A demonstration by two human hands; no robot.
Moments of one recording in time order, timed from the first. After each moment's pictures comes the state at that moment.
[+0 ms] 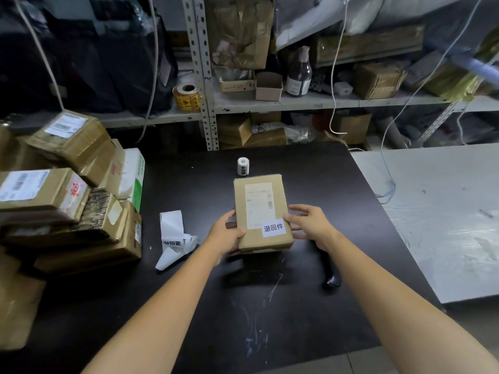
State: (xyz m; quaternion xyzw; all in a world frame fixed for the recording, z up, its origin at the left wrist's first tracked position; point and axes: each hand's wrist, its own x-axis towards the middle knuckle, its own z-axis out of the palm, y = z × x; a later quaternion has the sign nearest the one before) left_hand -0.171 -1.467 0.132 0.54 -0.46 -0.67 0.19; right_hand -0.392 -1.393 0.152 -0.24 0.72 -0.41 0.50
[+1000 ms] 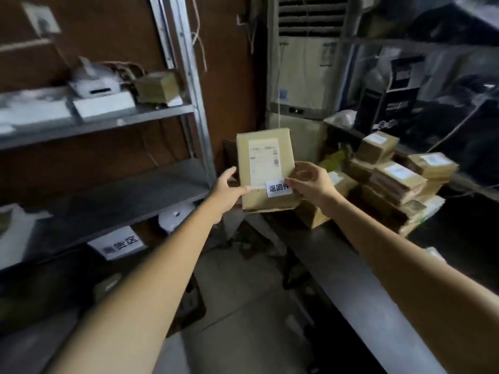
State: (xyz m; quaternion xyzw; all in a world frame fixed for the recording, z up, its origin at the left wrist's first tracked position) left_hand 0.325 -1.106 0.331 0.76 -0.23 -0.25 0.55; right_hand 0.156 -1.269 0.348 -0.76 0.29 -0.25 0.53
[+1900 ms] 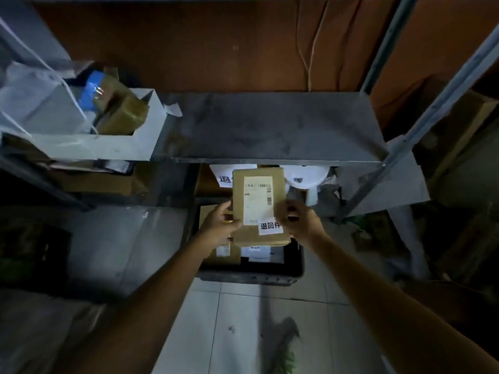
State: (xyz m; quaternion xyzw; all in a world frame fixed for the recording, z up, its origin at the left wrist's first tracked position) left_hand 0.678 -0.763 0.042 0.78 0.12 -0.28 0.55; right_hand 0.641 -0.987 0.021 -0.81 0.17 0.10 0.55
